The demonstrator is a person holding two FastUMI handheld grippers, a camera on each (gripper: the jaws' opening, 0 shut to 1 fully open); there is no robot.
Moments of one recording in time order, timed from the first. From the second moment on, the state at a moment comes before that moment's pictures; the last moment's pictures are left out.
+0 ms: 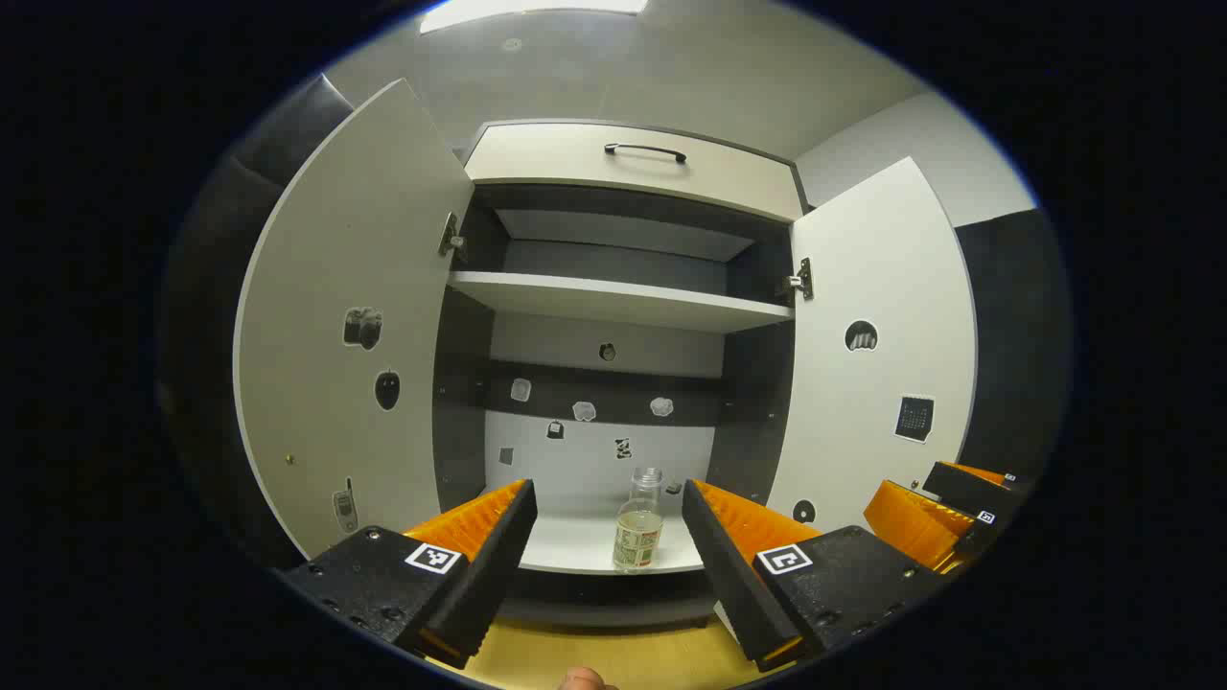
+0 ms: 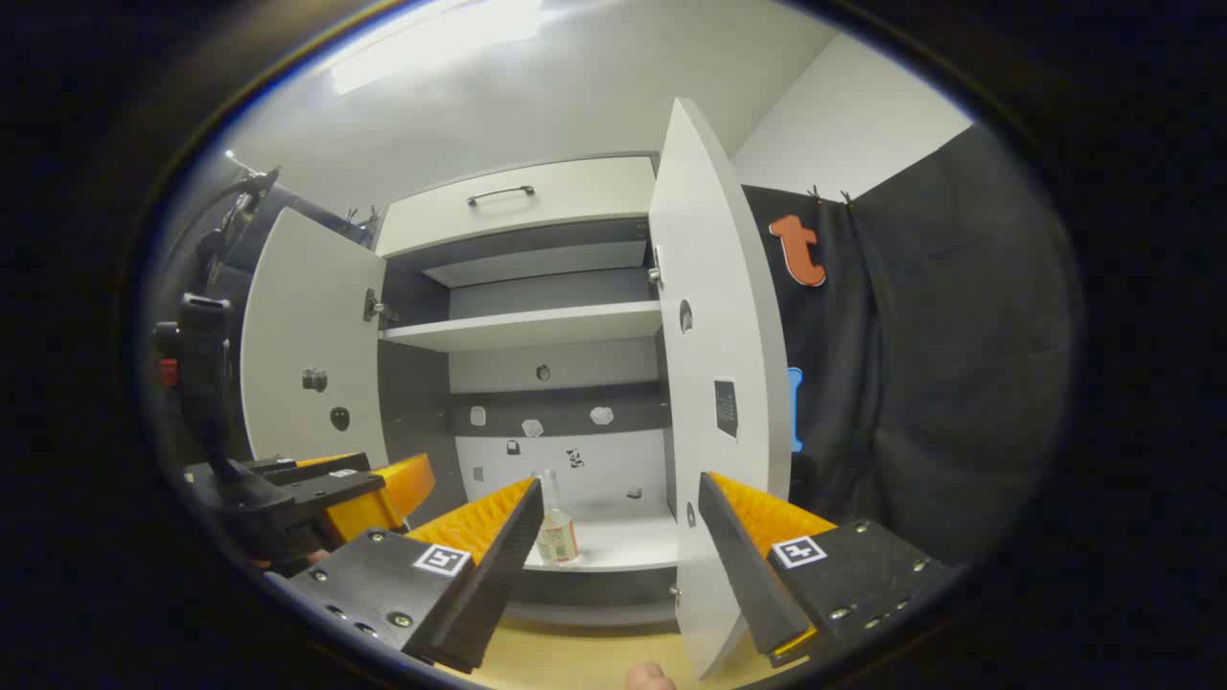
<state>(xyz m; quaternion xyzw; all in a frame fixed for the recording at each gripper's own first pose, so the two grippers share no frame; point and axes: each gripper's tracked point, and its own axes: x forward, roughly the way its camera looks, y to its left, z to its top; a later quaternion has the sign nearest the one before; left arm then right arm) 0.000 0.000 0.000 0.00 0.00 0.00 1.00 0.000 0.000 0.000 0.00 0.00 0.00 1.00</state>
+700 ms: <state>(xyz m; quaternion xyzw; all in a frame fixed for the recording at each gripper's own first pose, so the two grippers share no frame) 0.003 -0.002 -0.001 0.00 0.00 -0.01 1.00 0.003 -0.004 0.005 0.00 -0.01 0.00 1.00</state>
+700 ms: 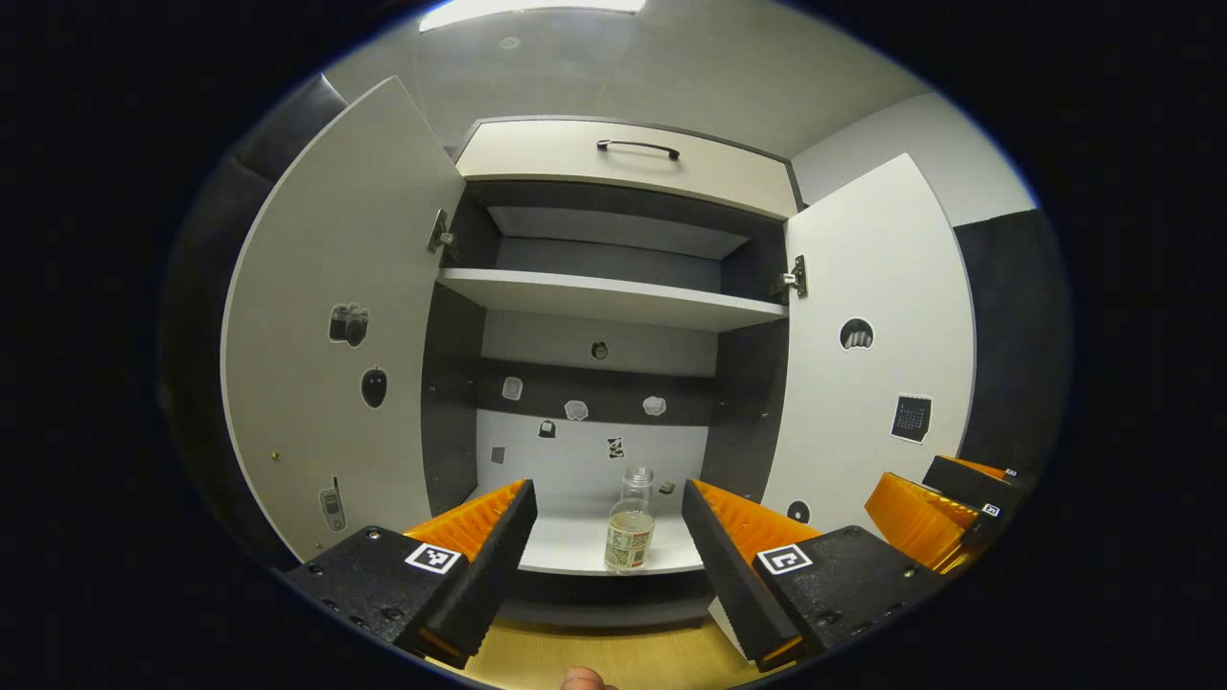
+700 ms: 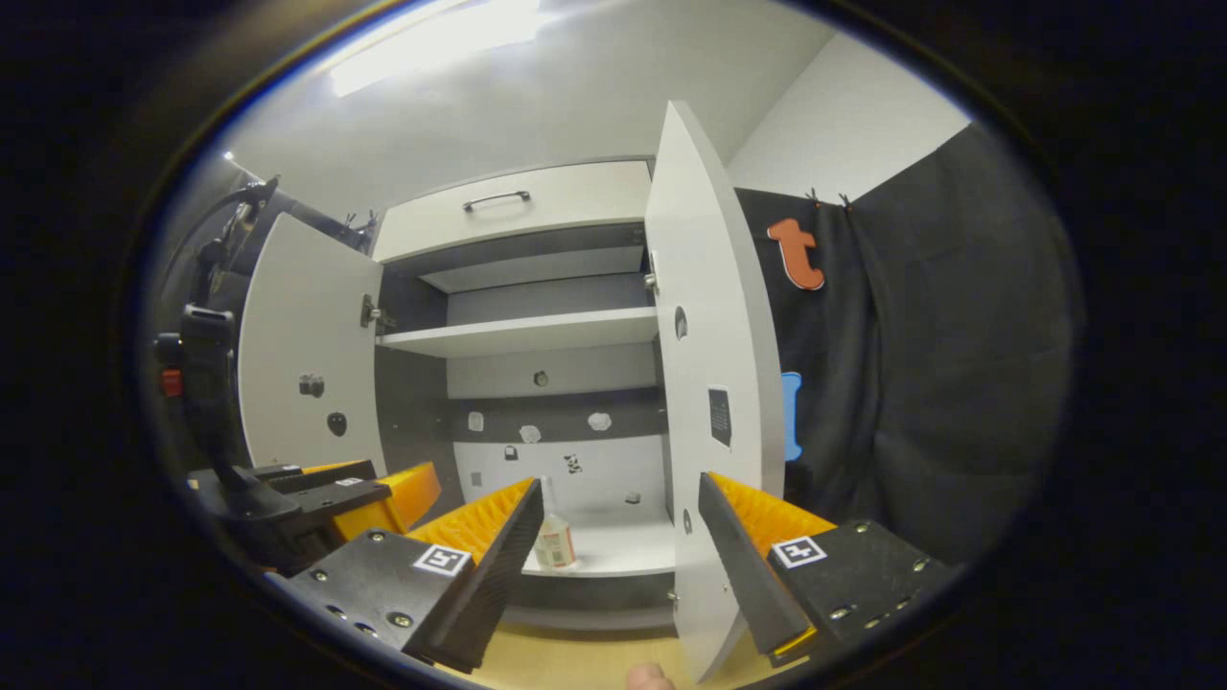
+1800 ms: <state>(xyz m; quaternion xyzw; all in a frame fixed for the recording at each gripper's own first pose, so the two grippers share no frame) 0.119 -0.016 -0.078 0.00 0.08 -0.06 0.99 0.009 -0.020 0.014 0.00 -0.02 -0.03 1.00</state>
